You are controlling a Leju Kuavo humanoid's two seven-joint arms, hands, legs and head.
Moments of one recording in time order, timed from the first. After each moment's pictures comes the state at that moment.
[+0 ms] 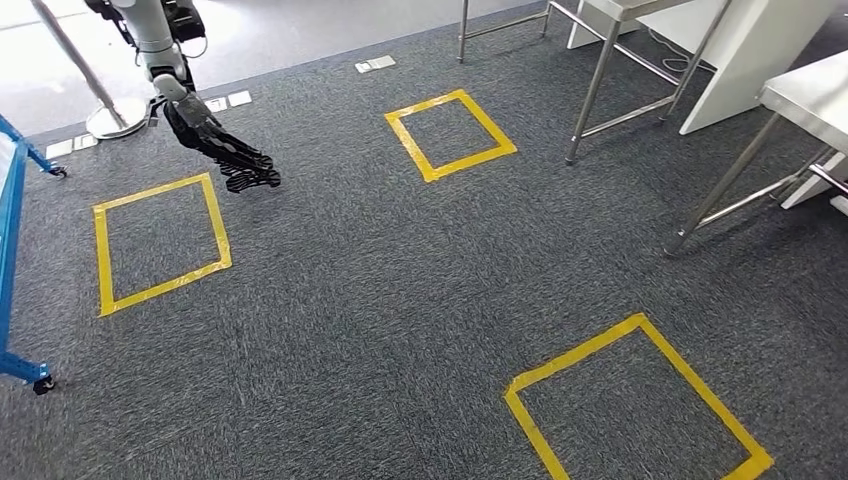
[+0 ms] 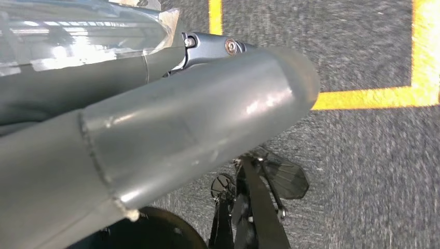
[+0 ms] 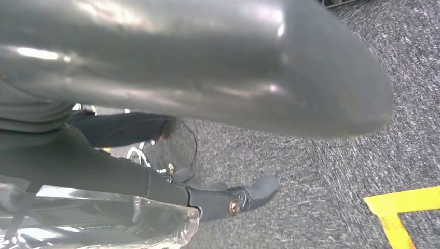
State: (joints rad) left arm -0.06 -0.14 0.68 -0.20 -0.24 0.30 -0.13; right arm -0.03 0.07 0.00 -0.17 0.34 -0.38 0.21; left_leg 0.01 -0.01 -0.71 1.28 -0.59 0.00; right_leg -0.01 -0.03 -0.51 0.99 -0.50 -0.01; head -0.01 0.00
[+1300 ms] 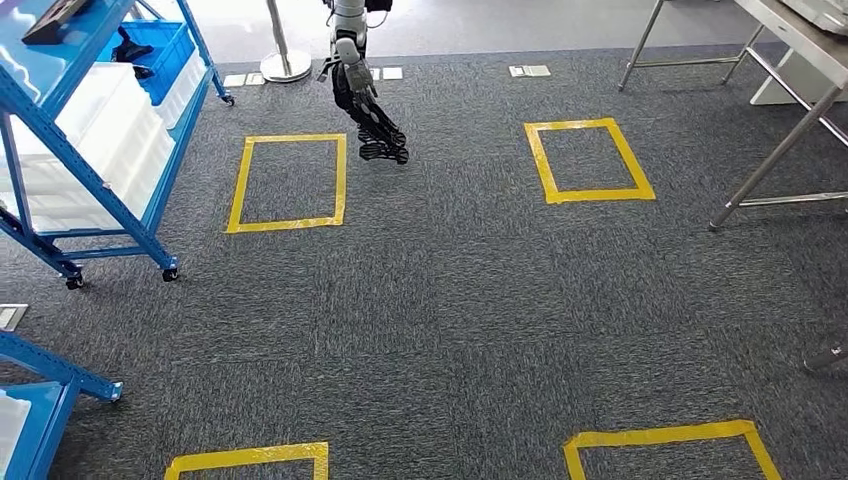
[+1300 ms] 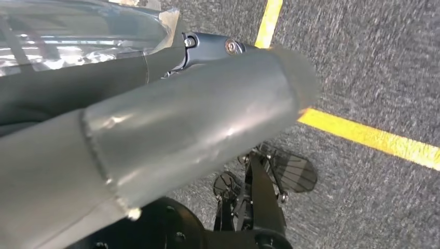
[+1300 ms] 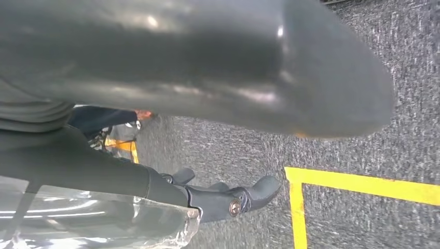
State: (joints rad) left arm -0.06 -0.14 0.67 -0.20 -0.25 0.30 -0.12; right arm -0.04 0.07 0.00 -0.17 0.36 -0.38 0.22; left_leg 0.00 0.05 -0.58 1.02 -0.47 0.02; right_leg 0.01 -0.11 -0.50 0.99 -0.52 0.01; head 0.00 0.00
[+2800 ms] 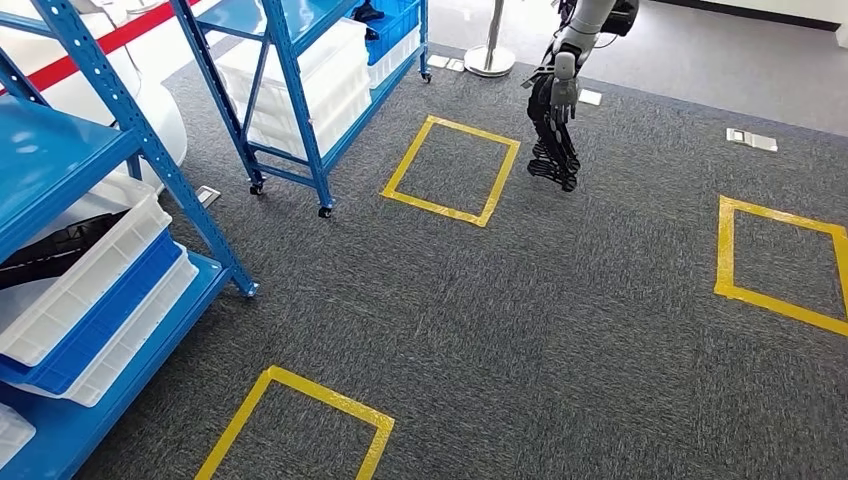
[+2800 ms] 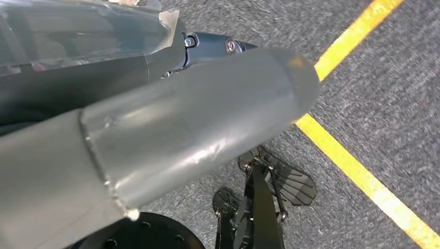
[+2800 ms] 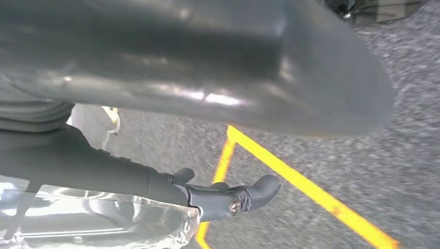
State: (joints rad) left arm -0.06 -0.15 0.65 -0.20 -0.28 0.30 -0.11; right arm -0.03 0.08 0.01 -0.17 0.39 -0.34 0.24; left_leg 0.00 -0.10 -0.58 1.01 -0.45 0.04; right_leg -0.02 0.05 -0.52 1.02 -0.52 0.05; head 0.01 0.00
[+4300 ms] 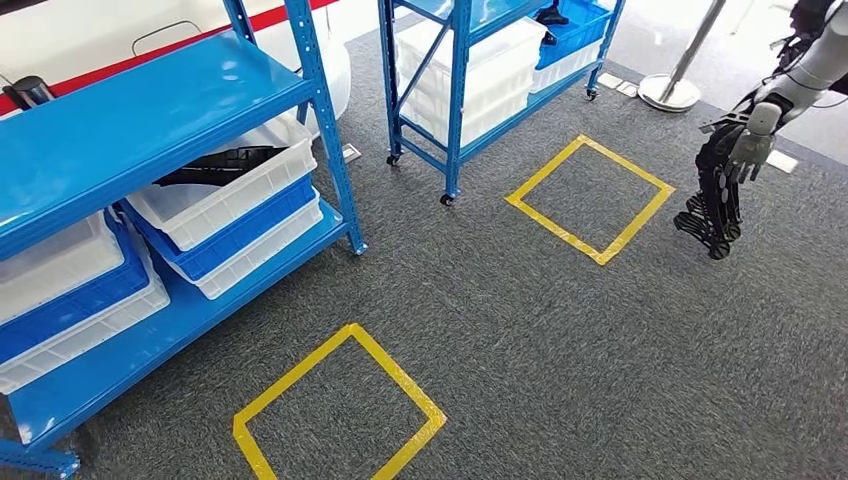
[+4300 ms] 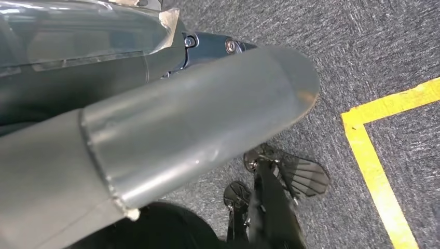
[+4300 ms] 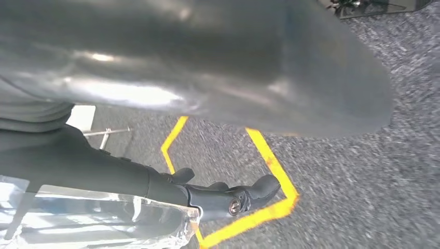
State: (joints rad) left arm -0.06 -0.14 0.65 -0.20 -0.31 0.30 -0.10; right arm -0.03 0.09 0.01 -0.17 0.41 -0.34 0.26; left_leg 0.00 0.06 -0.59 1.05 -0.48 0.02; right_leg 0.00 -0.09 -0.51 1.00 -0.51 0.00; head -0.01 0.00
